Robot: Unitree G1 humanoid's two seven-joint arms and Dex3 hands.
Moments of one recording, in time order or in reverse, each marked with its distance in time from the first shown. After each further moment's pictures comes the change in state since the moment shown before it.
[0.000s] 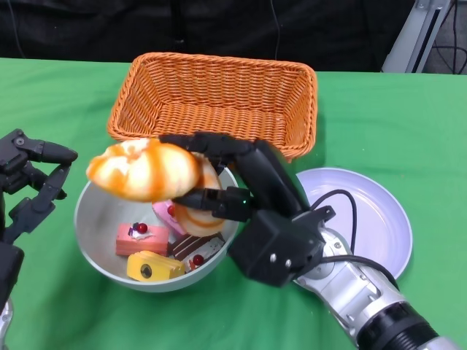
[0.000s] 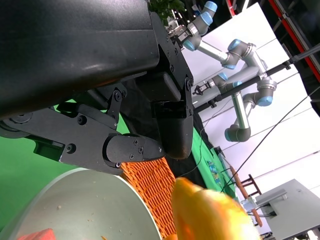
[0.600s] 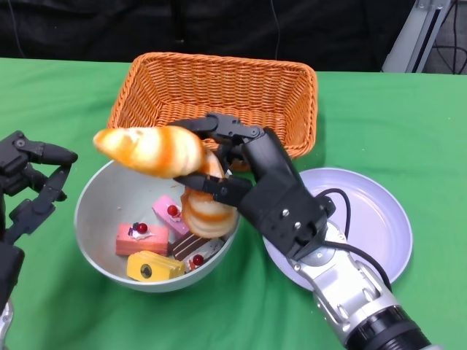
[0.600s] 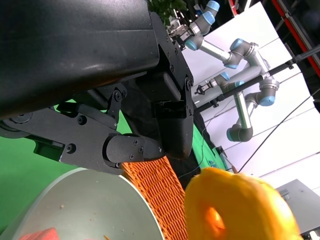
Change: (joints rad) left arm -0.001 0.000 -0.001 0.014 0.001 -0.001 0.000; right arm 0.031 0.067 -0.078 -0.100 0.152 0.172 0.140
